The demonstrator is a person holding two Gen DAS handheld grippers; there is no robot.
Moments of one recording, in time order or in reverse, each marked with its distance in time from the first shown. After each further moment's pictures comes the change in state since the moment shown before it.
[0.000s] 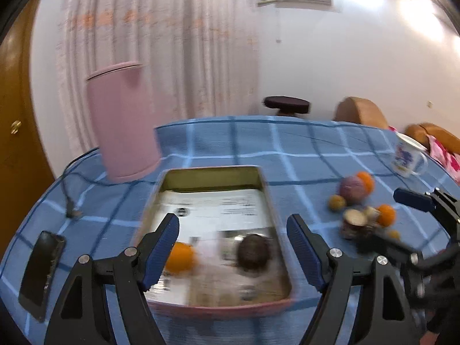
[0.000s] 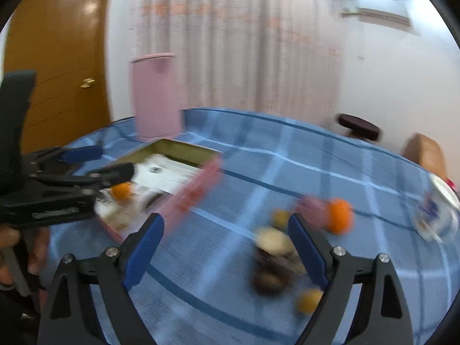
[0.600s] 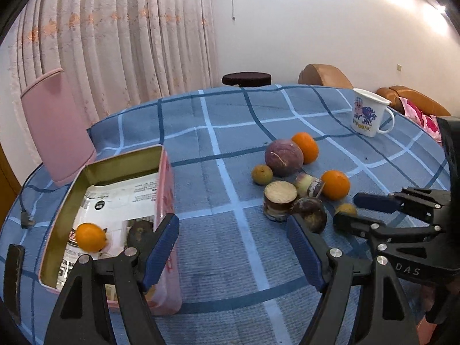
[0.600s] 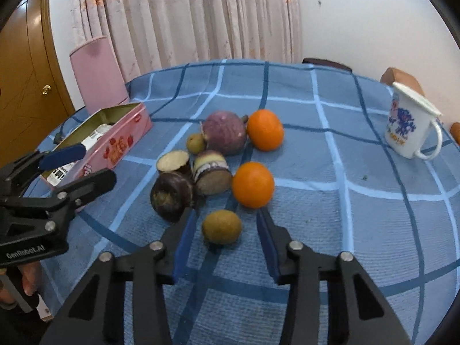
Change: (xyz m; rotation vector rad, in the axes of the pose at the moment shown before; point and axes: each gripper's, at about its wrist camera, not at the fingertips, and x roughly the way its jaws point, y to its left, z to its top) left arm 0.026 -0.091 -0.014 0.132 0.110 -0.115; right arm 0.015 -0.071 -0.044 0.158 0.234 0.006
